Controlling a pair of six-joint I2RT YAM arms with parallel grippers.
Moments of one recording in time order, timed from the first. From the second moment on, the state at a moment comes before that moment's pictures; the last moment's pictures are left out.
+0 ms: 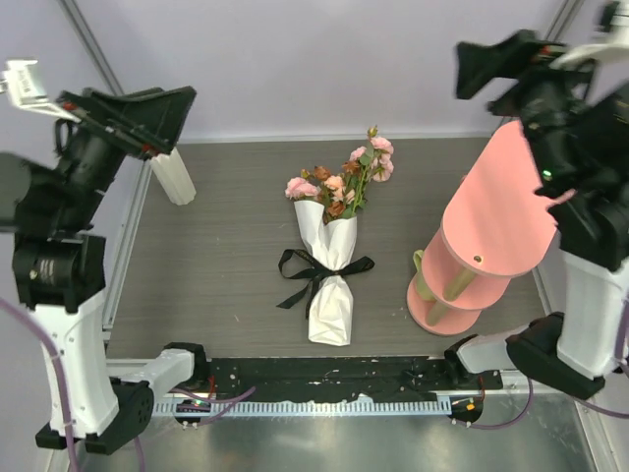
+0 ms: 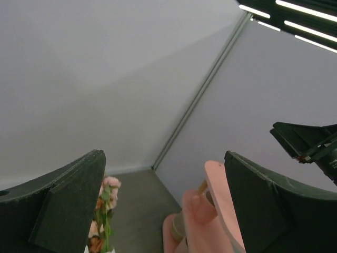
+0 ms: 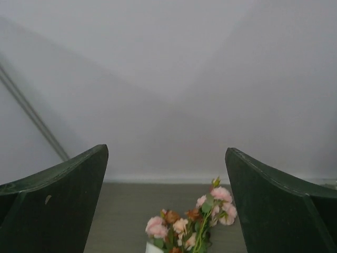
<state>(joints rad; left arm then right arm) -0.09 1.04 1.94 -0.38 0.37 -0.69 0.51 1.33 2.44 -0.73 0.43 0.14</state>
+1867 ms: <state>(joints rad) -0.58 1.31 0.54 0.06 0.29 -0.82 1.14 1.67 1.31 -0.68 0.85 0.67</state>
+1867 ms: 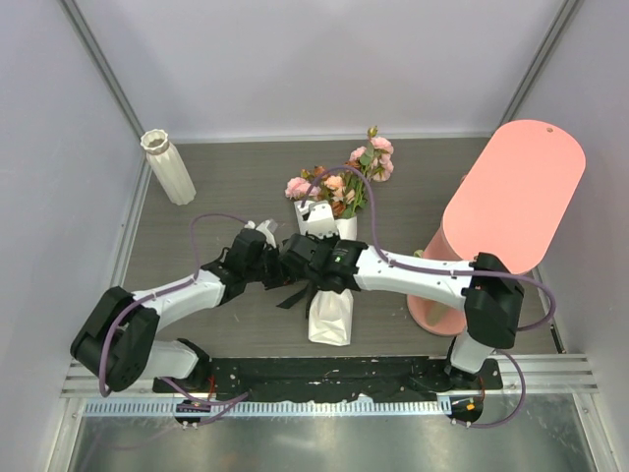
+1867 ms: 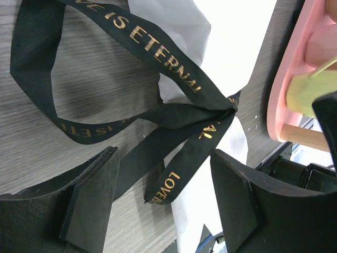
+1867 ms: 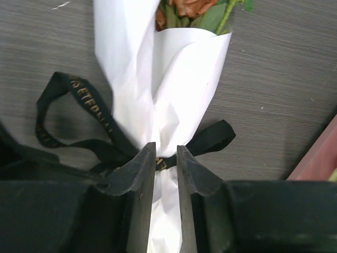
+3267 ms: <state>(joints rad) -0.58 1.15 0.46 0.07 0.16 -0.83 0.96 1.94 1.25 -0.18 0.64 0.18</state>
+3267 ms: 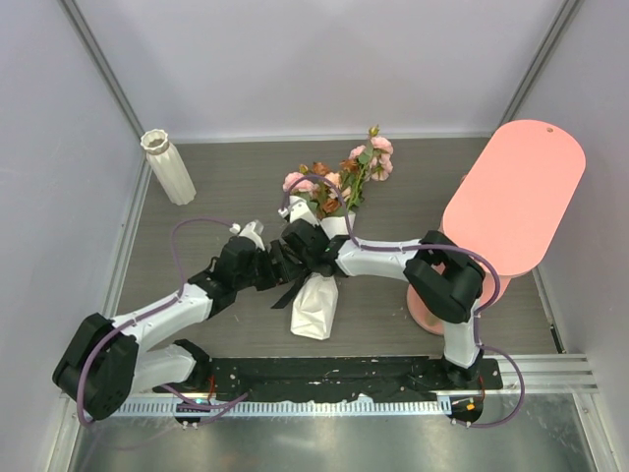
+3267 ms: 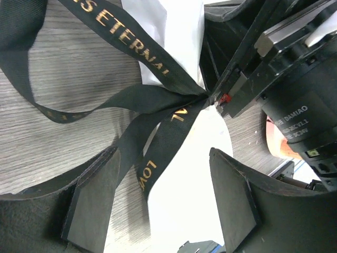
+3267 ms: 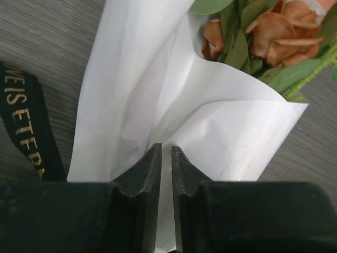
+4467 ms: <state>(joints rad) -0.66 0.97 0.35 0.15 0.12 -0.97 0.91 1.87 1.46 -0.30 0.36 0.24</state>
